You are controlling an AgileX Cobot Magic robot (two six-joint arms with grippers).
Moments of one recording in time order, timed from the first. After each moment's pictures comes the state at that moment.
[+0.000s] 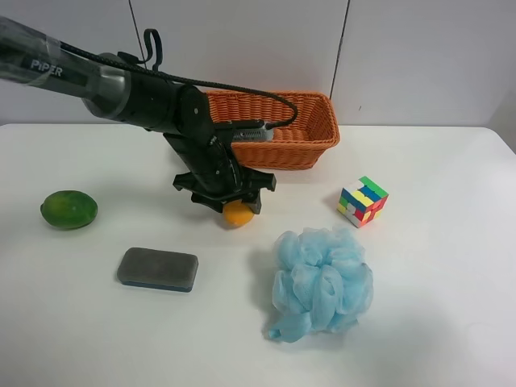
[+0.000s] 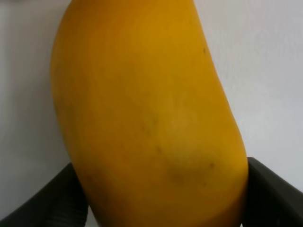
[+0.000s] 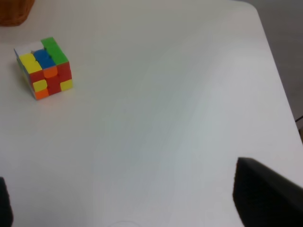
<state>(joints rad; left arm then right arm) -0.59 2.12 -1.38 -0.22 0.51 -0.20 0.07 0.00 -0.48 -0.08 1.06 0.00</state>
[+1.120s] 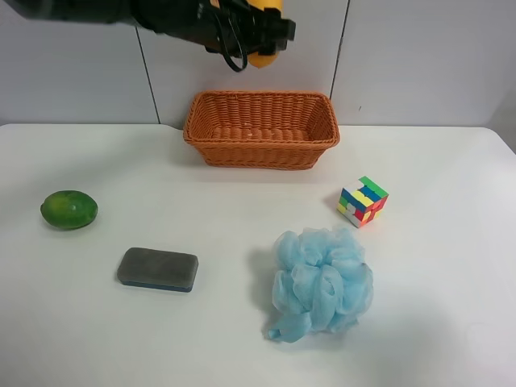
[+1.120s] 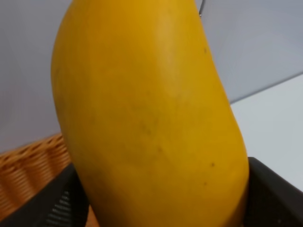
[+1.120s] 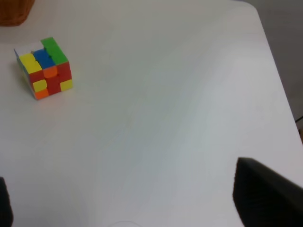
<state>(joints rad) -0.58 1.98 -1.56 0.00 0.01 -0.13 0.07 0.00 -0.48 -0.08 1.06 0.00</state>
